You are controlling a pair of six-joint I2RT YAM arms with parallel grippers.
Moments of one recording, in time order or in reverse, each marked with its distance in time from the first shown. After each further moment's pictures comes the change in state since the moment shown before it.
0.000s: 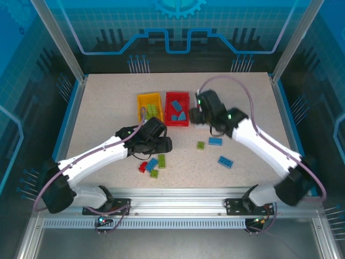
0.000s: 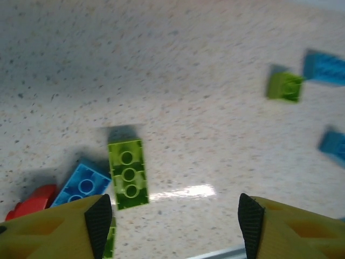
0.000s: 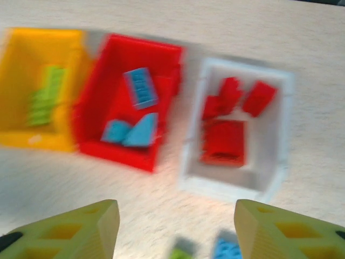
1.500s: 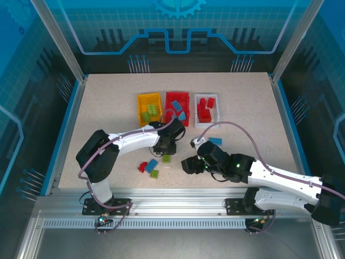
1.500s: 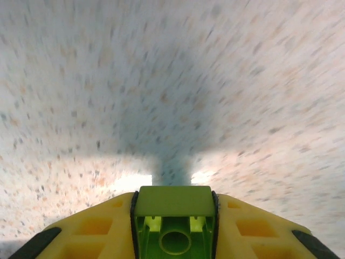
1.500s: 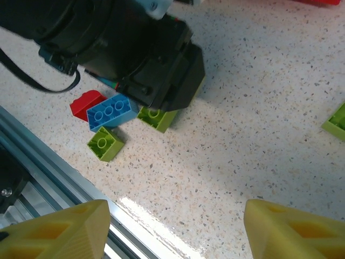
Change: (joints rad) left arm 0.021 0.431 0.212 -0.018 -0.053 0.089; right arm 0.364 -0.365 -0.512 0.162 -0.101 0.259
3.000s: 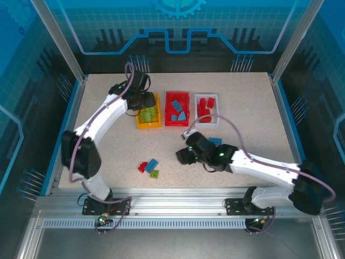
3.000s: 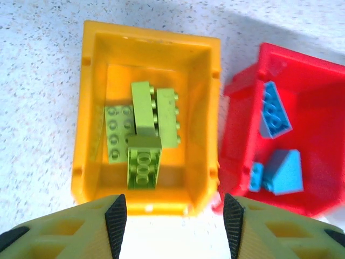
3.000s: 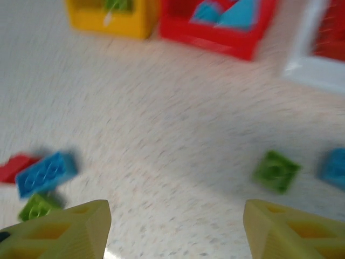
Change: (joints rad) left arm 0.417 -0.114 0.286 -0.024 0.040 0.203; right arm -0.052 0.304 0.117 0.079 0.035 -0.179
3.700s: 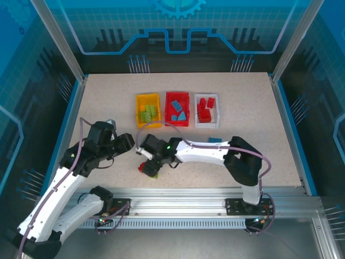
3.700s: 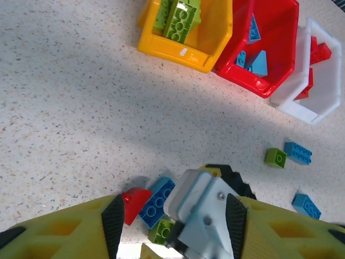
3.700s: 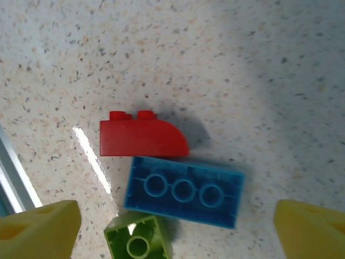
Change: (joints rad) left arm -0.050 -0.914 -0.620 -0.150 0.053 -0.216; right arm 0.170 0.669 0.569 -0.161 -0.105 -0.281
